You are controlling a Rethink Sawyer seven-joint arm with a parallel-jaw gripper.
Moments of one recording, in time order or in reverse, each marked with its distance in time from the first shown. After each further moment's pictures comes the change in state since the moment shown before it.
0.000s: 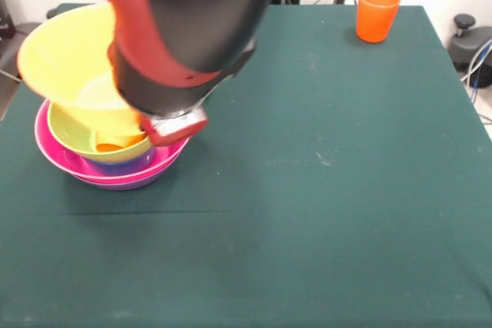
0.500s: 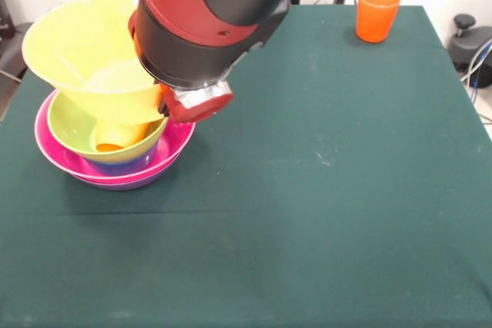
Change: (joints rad) arm 0.040 -0.055 0.037 0.059 -0.012 0.000 0.000
